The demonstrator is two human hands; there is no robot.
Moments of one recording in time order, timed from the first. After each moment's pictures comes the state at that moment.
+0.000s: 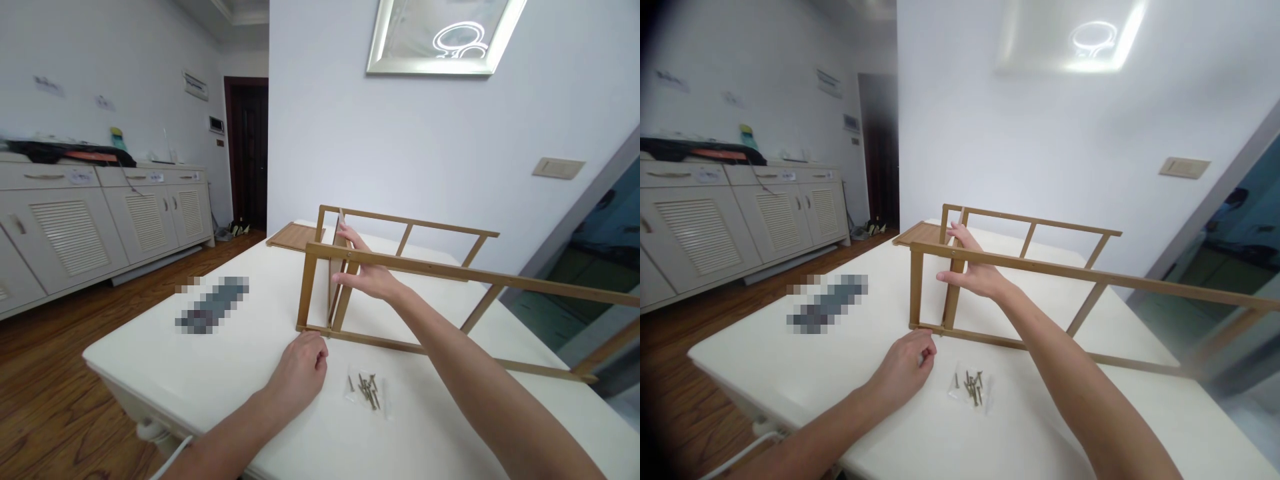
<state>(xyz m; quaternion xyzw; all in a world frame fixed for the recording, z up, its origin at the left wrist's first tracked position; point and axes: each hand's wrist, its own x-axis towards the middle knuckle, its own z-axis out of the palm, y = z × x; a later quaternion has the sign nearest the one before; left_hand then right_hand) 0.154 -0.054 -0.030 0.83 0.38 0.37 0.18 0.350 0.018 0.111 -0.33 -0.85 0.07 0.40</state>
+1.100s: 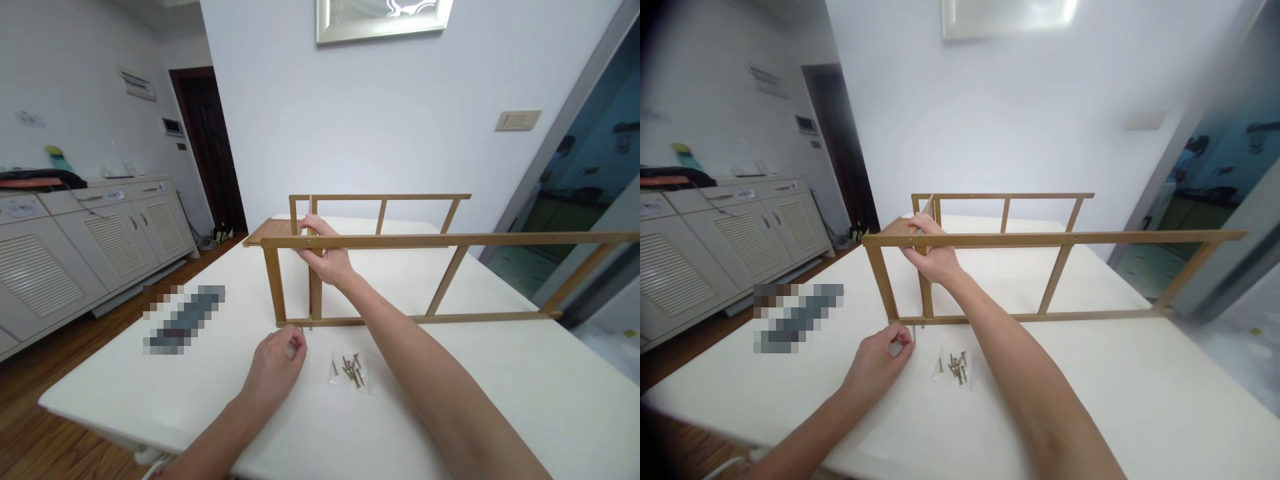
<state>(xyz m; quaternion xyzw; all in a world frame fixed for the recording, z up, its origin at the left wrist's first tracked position) 0.149 -0.062 -0.015 0.79 0.48 0.31 0.20 0.320 0.027 0.090 -0.25 -0.75 0.00 0.62</state>
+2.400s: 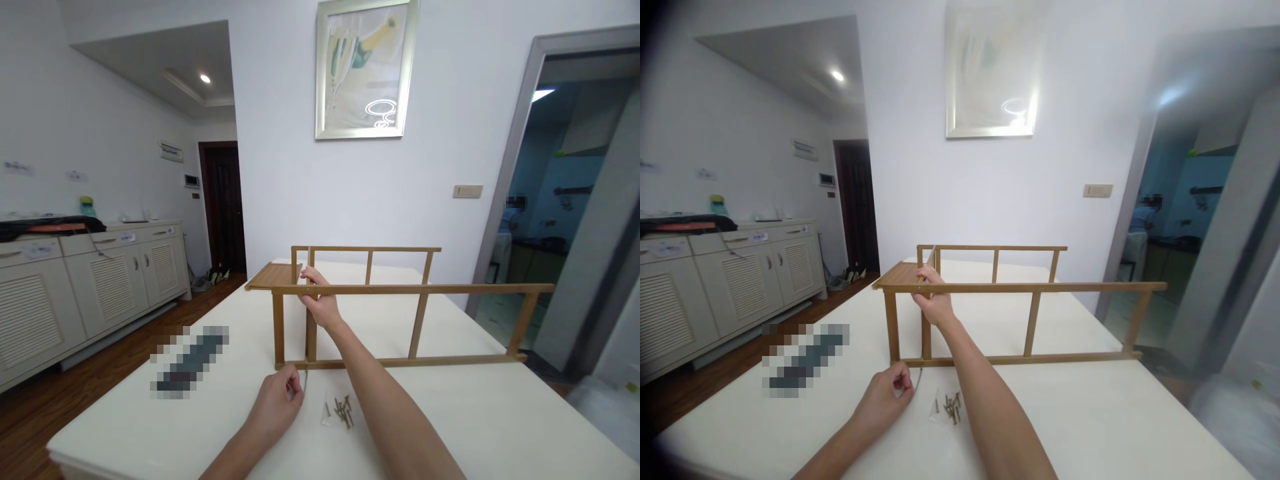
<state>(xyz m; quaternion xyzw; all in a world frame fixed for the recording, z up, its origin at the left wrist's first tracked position) 0.151 -0.051 -0.025 0.79 0.43 0.34 0.26 0.316 0.021 0.092 -0.29 -0.70 0.08 0.65</state>
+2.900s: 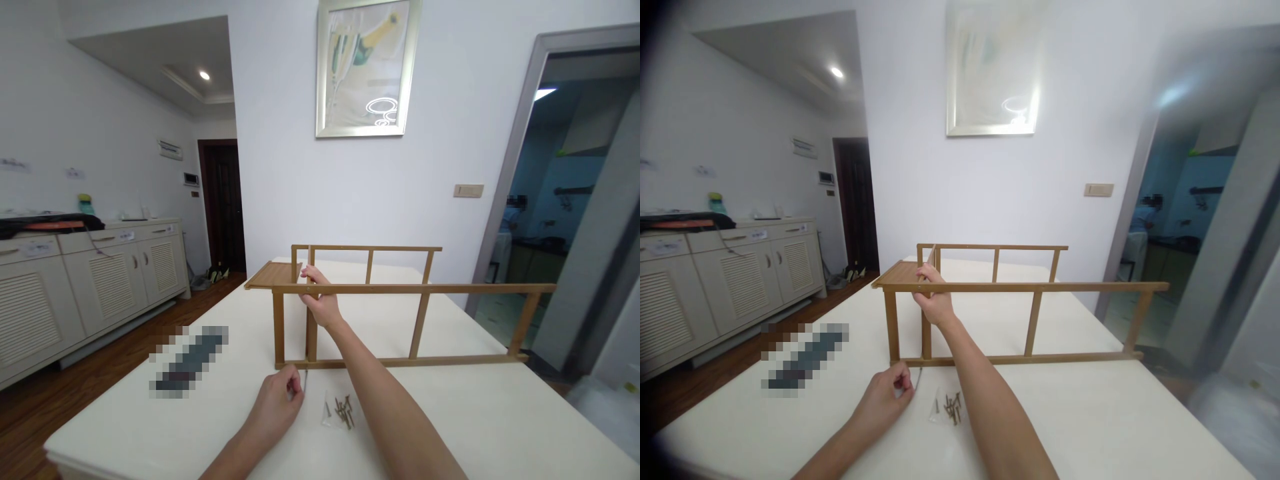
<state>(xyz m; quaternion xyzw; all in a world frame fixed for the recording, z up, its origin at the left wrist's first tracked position) 0.151 -0.053 -0.024 0.80 0.43 0.34 0.25 0.315 0.023 0.090 -0.30 -0.69 0.08 0.66</state>
